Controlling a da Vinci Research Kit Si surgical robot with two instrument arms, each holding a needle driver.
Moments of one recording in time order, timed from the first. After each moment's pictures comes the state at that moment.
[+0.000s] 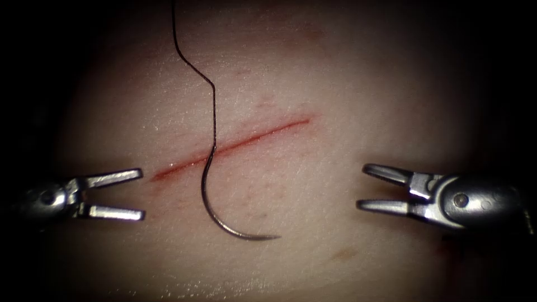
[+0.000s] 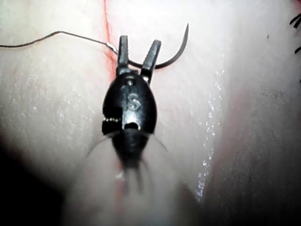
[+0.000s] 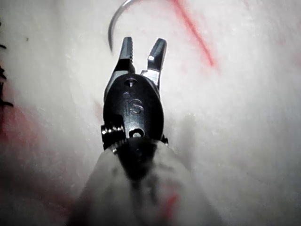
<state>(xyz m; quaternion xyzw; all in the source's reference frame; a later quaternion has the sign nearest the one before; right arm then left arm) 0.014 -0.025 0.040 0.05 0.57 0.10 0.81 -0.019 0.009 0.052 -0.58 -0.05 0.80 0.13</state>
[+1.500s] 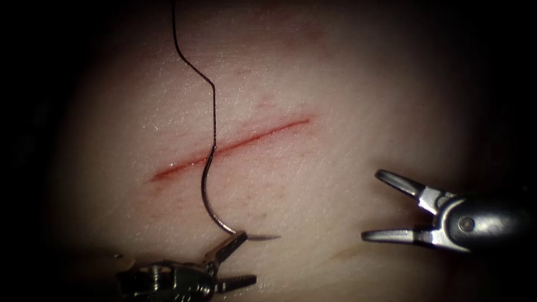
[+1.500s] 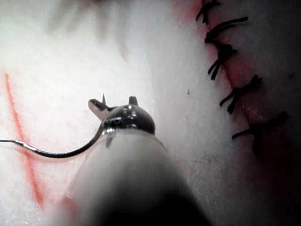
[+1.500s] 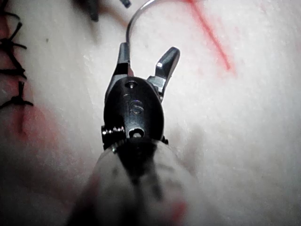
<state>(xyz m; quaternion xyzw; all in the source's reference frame) 0.014 -0.027 0.039 0.03 0.54 0.11 0.83 -0.032 0.001 0.058 -0.33 0.08 0.93 0.12</state>
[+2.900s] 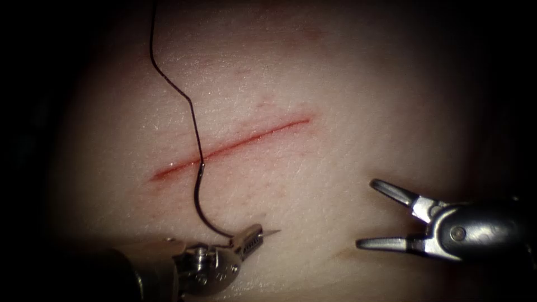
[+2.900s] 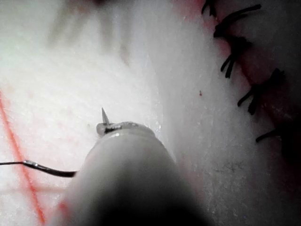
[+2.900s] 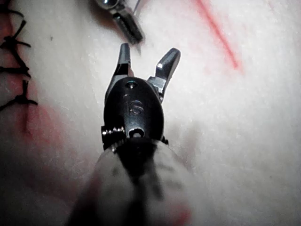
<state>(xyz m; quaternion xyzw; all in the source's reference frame) 0.014 -0.028 0.040 0.03 0.54 0.11 0.83 -0.034 0.002 0.064 -0.24 0.13 0.96 0.06</state>
